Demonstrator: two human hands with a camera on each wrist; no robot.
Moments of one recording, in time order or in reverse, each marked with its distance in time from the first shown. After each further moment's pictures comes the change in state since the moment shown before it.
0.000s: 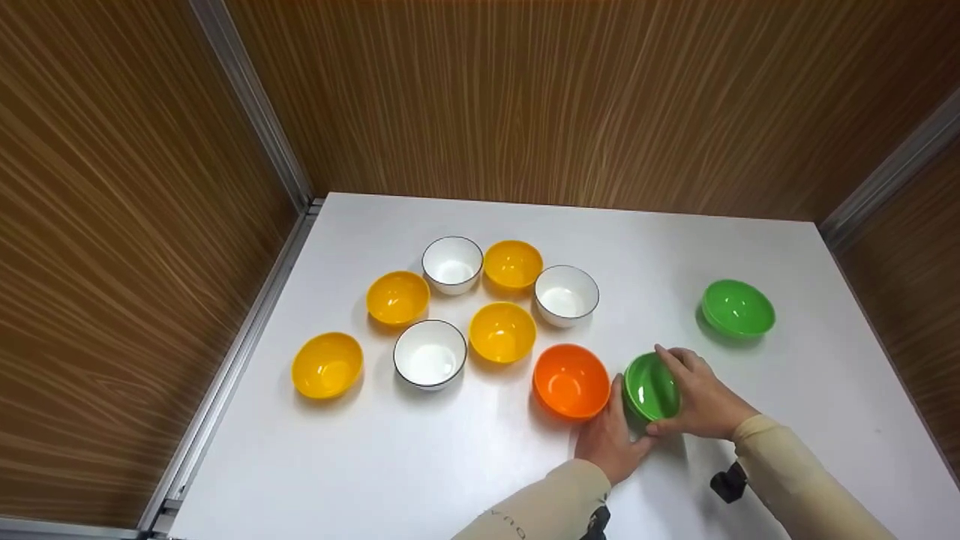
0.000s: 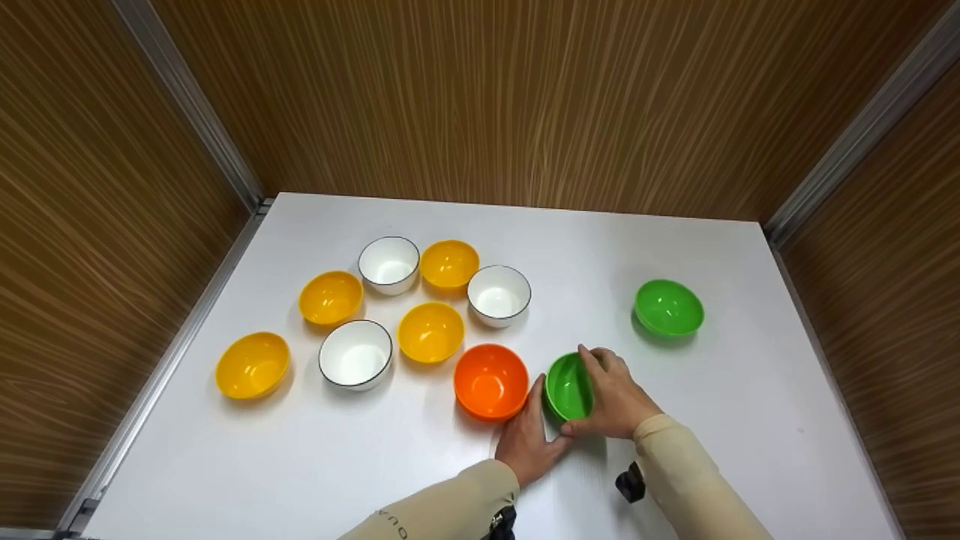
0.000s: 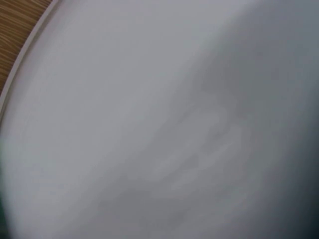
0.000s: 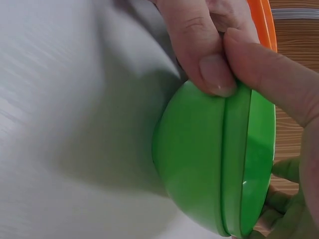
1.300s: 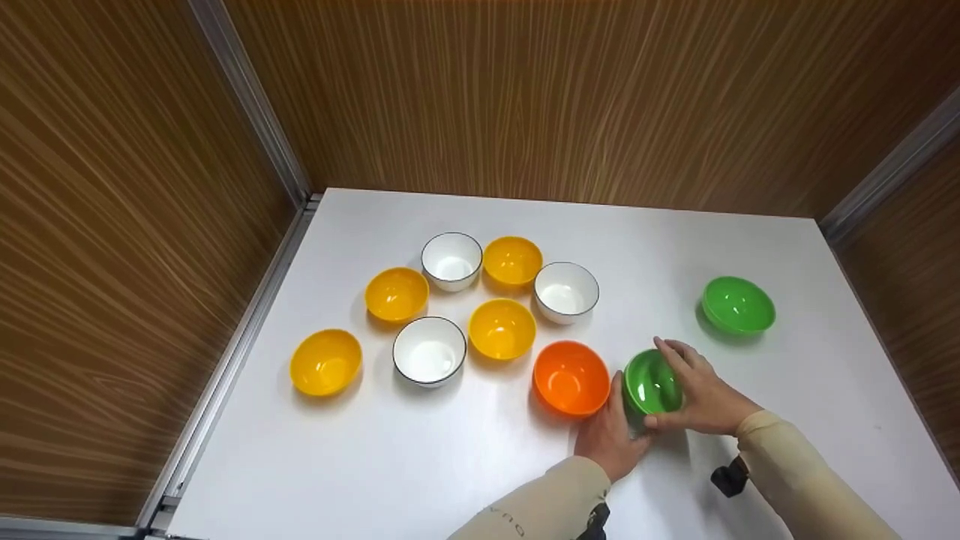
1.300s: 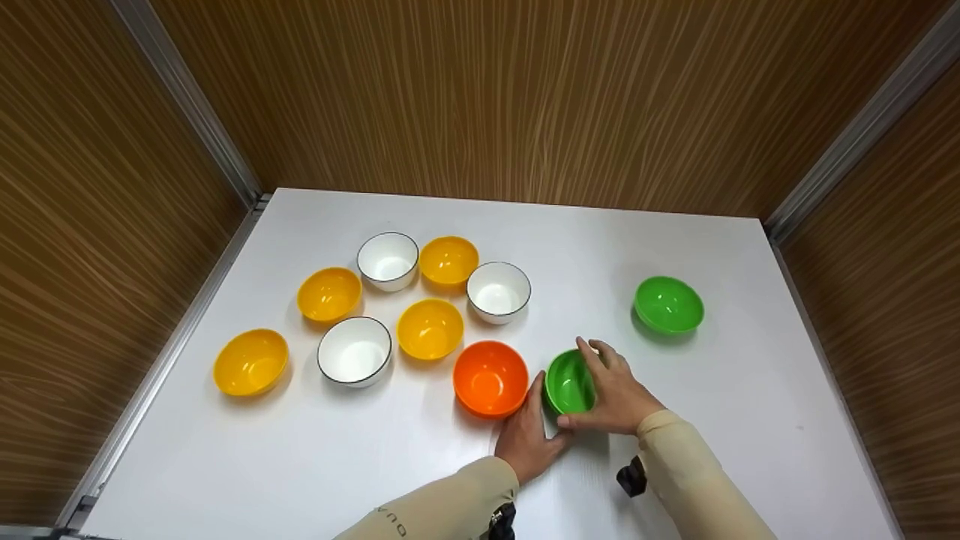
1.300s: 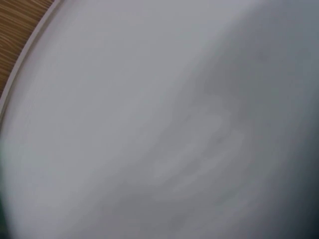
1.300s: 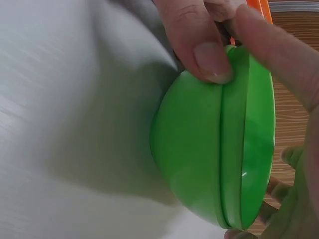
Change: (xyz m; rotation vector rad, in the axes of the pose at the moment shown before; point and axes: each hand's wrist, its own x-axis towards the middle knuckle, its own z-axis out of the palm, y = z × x) left_hand 0.000 -0.001 0.000 0.000 0.009 0.020; right_hand 0.000 0.003 -0.002 0.042 -0.025 -0.005
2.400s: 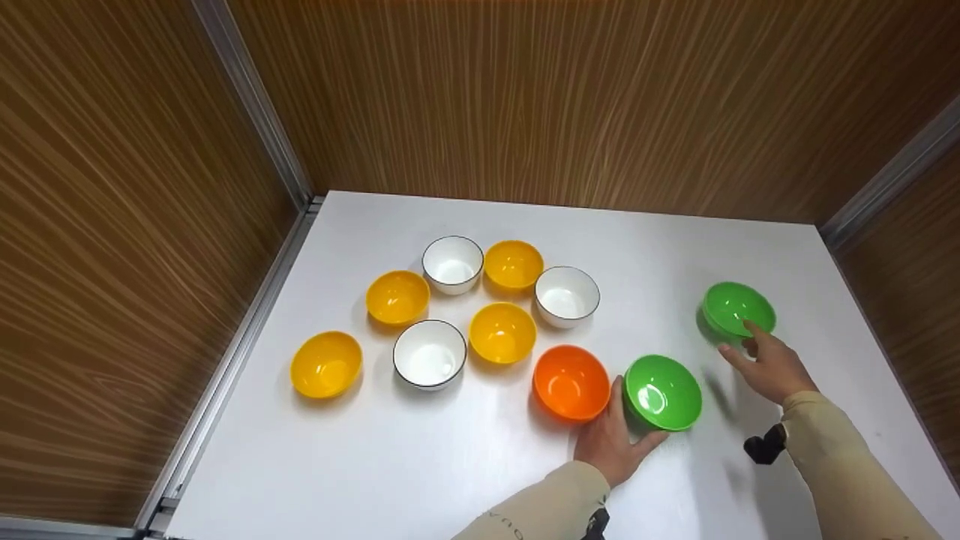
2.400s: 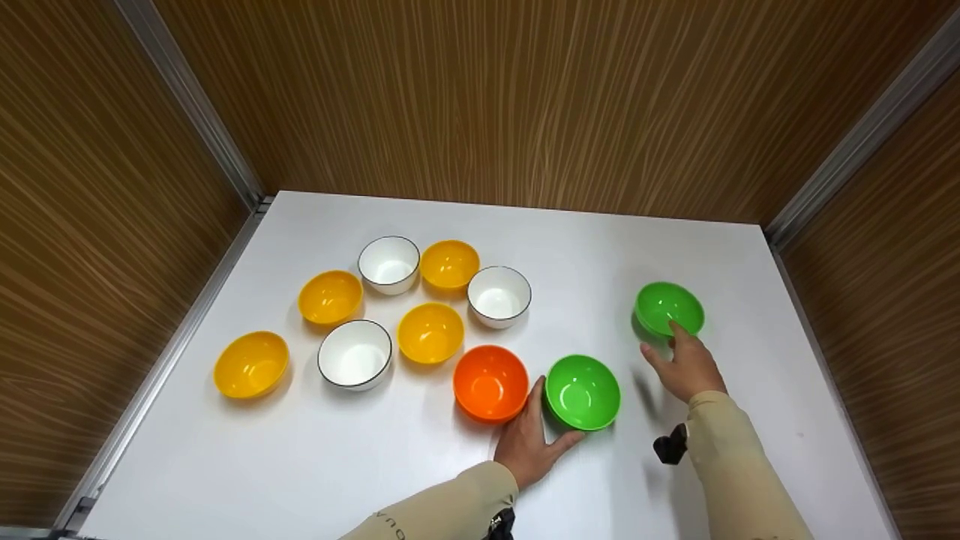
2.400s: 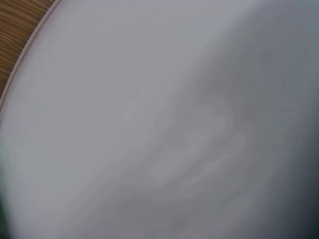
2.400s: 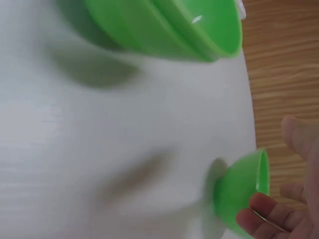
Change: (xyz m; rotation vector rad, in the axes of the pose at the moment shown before) left_hand 0.000 0.001 0.002 -0.051 0.005 -0.026; right_hand 0.001 0.071 -0.064 -0.001 0.065 0.412
